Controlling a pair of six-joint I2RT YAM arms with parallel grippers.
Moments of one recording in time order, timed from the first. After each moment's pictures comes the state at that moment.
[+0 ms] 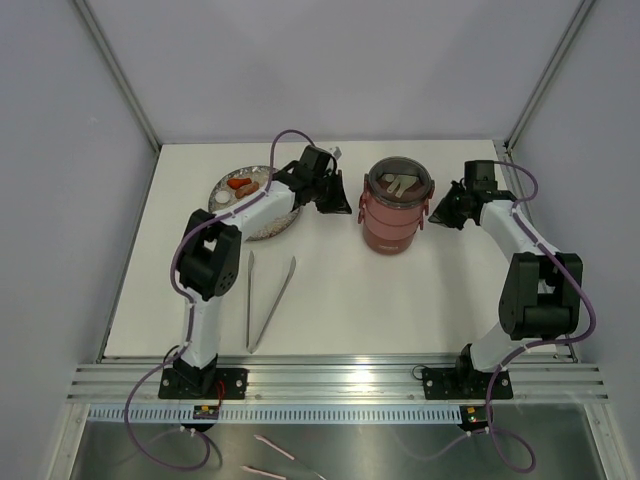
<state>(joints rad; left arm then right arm) -0.57 2.09 1.70 -0.40 0.30 -0.60 0.00 1.61 1.16 -0.47 -0.17 0.60</state>
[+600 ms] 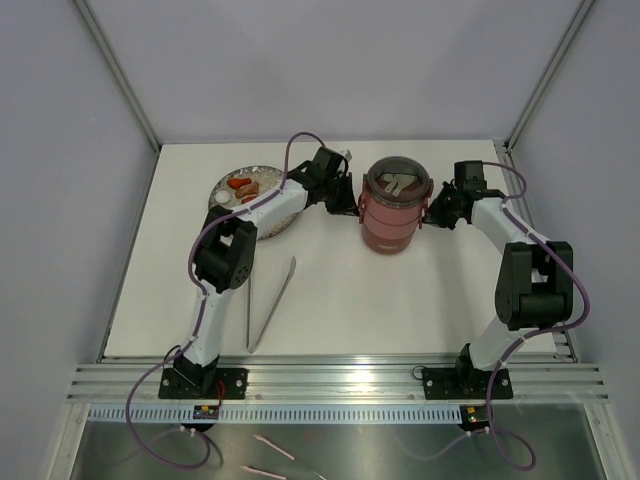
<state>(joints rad) -0.59 2.21 1.82 -0.42 0.32 -0.61 0.03 1.68 1.17 -0.43 -0.18 0.63</state>
